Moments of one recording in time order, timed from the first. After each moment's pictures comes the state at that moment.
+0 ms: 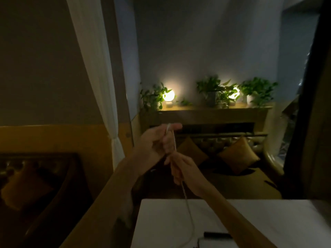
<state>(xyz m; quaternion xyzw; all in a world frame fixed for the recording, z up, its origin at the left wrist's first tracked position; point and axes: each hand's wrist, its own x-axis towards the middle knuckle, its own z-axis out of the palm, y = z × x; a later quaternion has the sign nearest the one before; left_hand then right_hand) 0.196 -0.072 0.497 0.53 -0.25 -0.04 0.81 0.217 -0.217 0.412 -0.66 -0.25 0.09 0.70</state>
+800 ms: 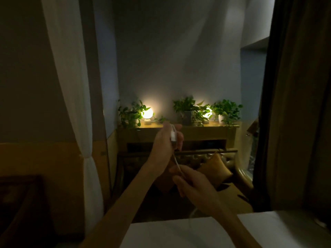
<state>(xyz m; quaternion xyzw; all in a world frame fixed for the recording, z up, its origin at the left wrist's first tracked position) 0.232 -0.172 0.529 0.60 -0.21 0.11 0.76 0.167 -0.292 0.460 -0.84 -0.26 -0.10 0.48</state>
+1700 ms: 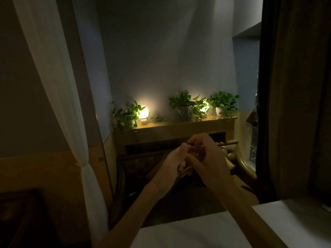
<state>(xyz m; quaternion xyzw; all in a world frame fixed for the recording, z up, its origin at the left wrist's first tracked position) 0.226 -0.179 0.496 0.69 -0.30 -0.03 0.66 0.212 -0.314 0.491 -0.78 -0.21 -0.37 0.46</state>
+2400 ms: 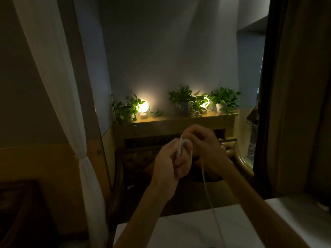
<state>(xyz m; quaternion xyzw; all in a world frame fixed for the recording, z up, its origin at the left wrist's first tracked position) 0.210 -0.187 0.497 0.53 -0.26 -0.03 0.80 0.249 -0.322 0.514 -0.71 -0.31 -0.19 0.59</state>
